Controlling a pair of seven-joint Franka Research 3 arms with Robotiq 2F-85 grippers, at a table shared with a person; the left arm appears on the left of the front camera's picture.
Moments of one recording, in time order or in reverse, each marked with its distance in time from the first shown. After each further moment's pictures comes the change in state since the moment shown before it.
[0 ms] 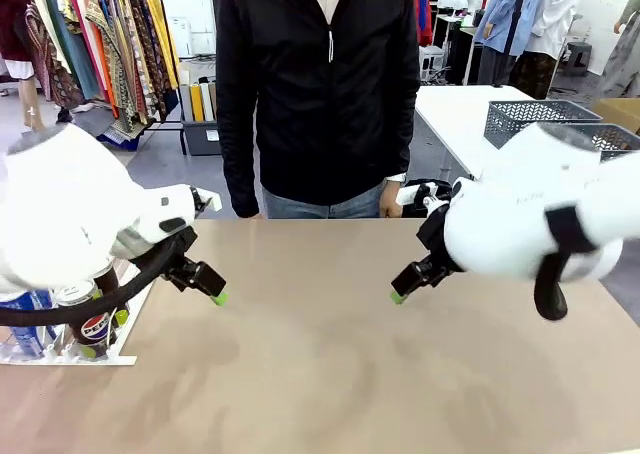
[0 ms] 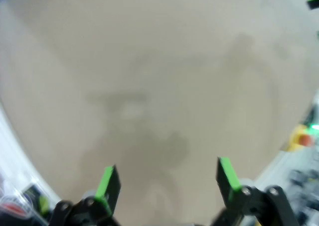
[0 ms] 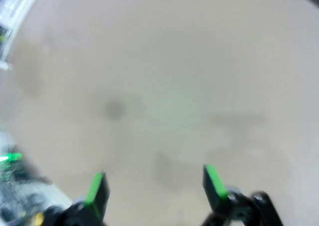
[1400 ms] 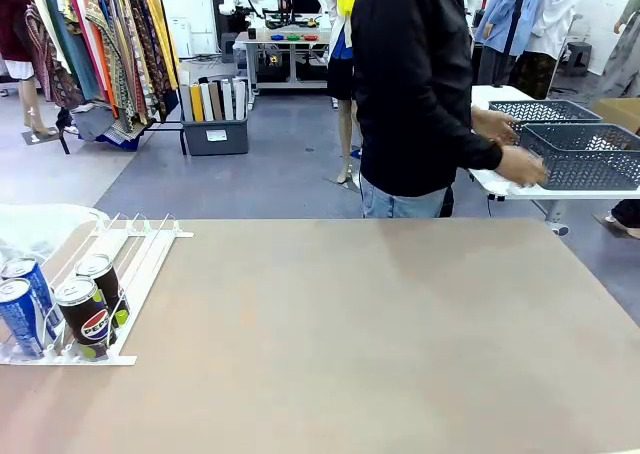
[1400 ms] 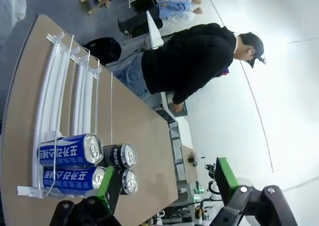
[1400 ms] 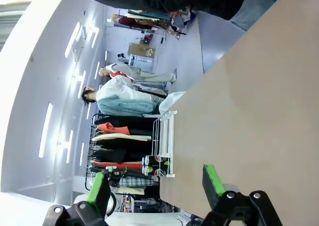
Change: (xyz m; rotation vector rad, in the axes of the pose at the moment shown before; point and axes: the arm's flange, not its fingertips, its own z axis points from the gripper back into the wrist) left arm -0.262 0.292 0.234 -0.633 -0.811 0.820; right arm -0.199 -0.236 0.233 0.710 -0.700 -0.746
